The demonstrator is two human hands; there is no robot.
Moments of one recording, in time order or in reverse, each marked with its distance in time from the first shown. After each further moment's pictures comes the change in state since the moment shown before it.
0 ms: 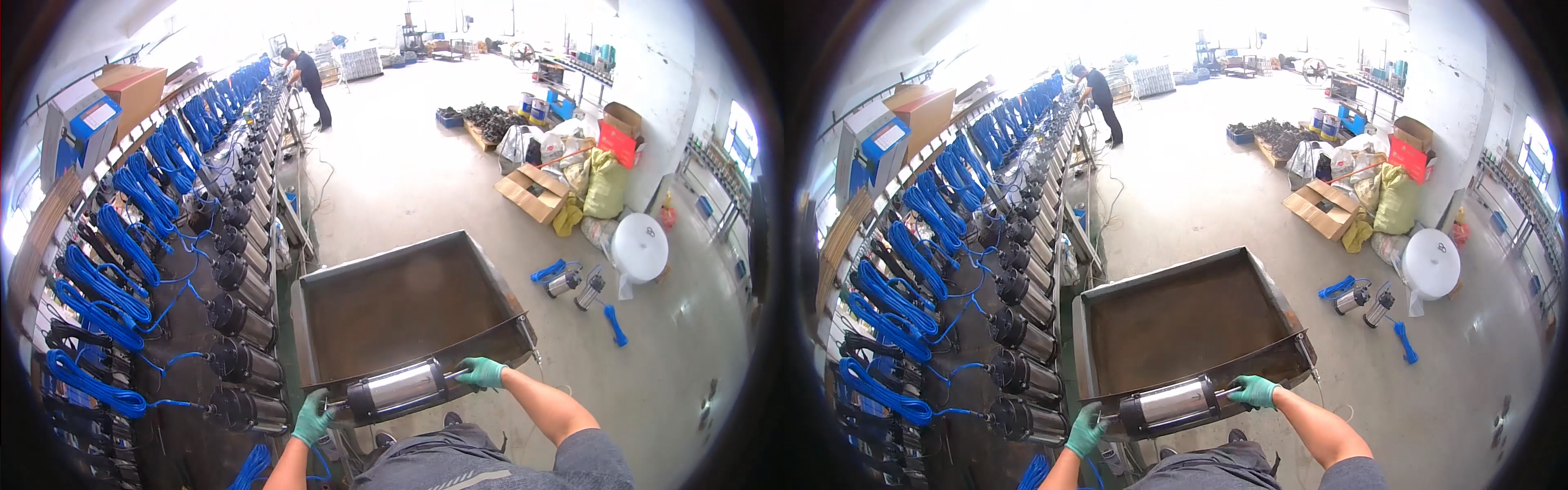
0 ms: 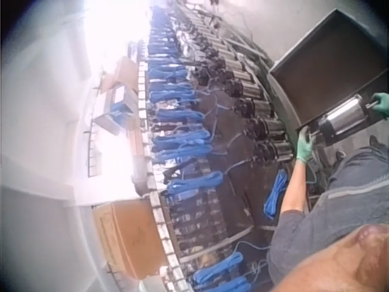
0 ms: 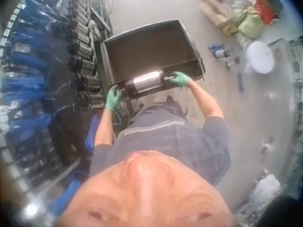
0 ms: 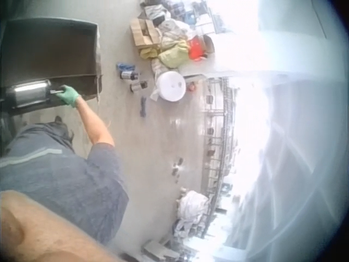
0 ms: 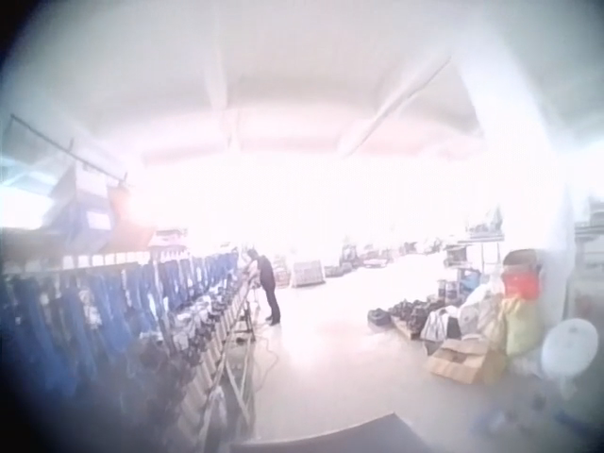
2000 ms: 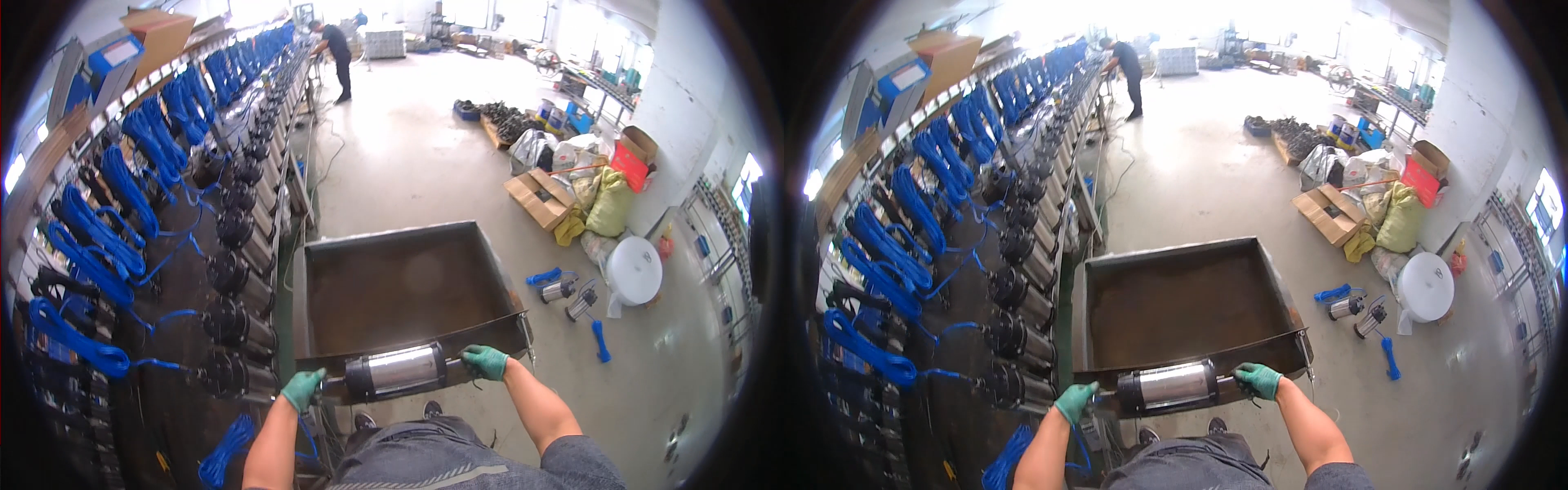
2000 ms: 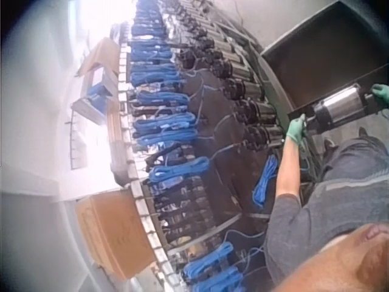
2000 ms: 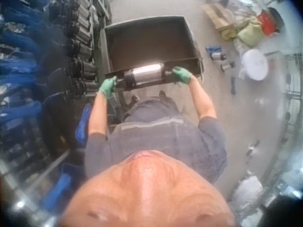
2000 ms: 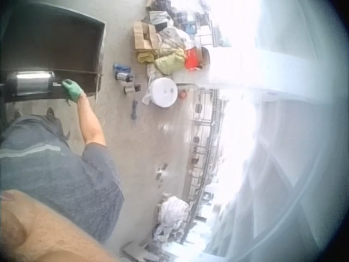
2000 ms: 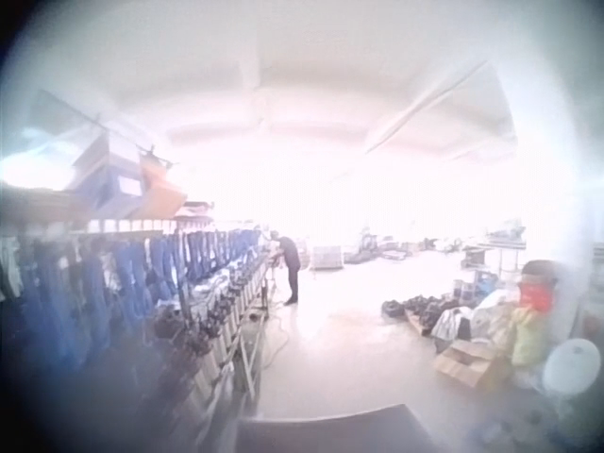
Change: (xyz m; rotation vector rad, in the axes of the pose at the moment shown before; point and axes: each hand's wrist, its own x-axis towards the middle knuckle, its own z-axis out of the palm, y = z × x) left_hand 0.018 -0.004 -0.005 -0.534 -0.175 -0.879; right_hand 0.023 0.047 0.000 0.618 -0.066 0.101
